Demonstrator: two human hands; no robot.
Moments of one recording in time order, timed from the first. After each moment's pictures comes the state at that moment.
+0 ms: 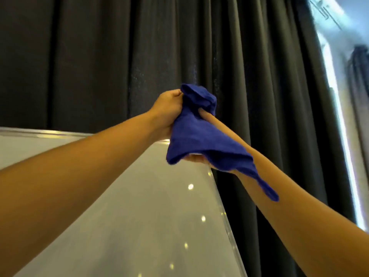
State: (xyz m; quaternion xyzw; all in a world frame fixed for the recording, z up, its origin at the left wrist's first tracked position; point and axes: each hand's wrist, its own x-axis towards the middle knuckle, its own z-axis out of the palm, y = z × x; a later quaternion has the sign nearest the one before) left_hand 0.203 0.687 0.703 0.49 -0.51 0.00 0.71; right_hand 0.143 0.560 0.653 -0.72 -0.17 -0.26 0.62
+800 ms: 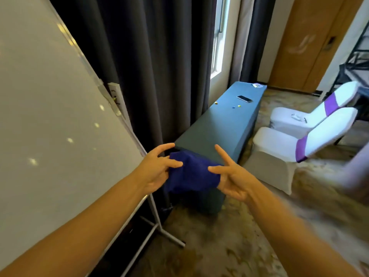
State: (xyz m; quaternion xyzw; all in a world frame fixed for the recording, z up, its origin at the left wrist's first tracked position) left_hand -0.042 0.552 0.186 0.56 -0.22 -0.50 0.62; right_hand -0.226 0.424 0.141 -0.39 0.23 -0.20 0.87
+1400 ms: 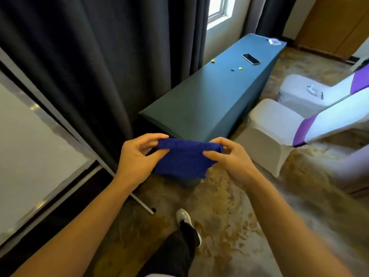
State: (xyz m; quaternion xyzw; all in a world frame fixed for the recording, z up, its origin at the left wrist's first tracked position) left_hand -0.144 0.373 0.081 0.68 -0.40 -0.18 0.59; right_hand -0.328 0.207 0.068 -0.65 0.29 -0.22 0.67
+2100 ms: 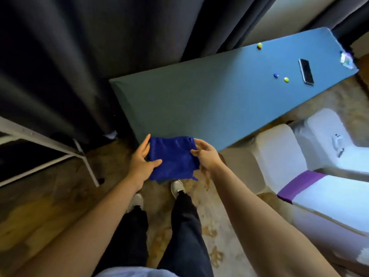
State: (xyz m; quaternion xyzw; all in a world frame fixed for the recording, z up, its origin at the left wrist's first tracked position) left_hand -0.061 0.104 -0.160 0.64 0.08 -0.37 0.67; right_hand -0.127 -0.084 -0.107 -0.58 0.49 0.07 0.65
